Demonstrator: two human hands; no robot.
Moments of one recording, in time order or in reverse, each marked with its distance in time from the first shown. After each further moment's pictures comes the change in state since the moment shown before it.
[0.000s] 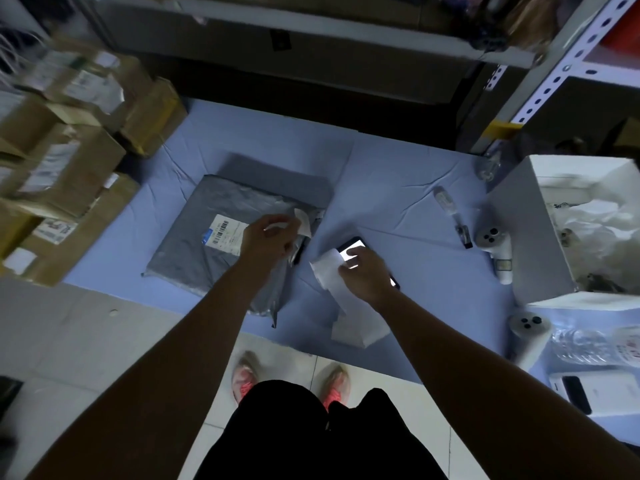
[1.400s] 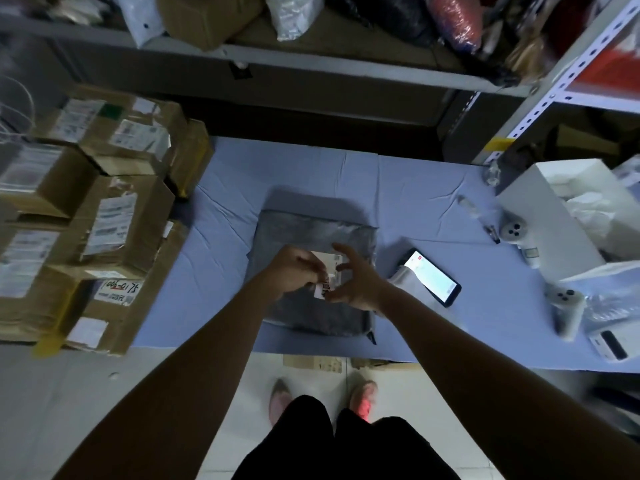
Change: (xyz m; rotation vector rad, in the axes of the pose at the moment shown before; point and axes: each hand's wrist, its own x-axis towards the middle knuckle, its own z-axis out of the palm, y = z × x) left_hand 0.065 0.029 -0.170 0.476 -0.599 0.070; right_hand -0.033 -0.179 0.118 0.219 -0.148 -0.013
